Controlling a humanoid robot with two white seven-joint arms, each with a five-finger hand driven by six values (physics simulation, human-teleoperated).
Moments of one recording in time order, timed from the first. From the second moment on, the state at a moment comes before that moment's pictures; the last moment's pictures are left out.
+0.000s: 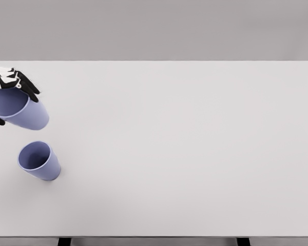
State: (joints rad) left arm -1.10 1.46 -1.11 -1.73 0.41 -0.61 -0.61; right arm -0.02 0.00 -0.07 0.15 0.07 -0.19 0.17
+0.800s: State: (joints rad) left arm -1.00 1.58 -1.09 -1.77 0.43 -0.61 -0.61; right arm -0.02 0.00 -0.07 0.15 0.07 -0.19 0.17
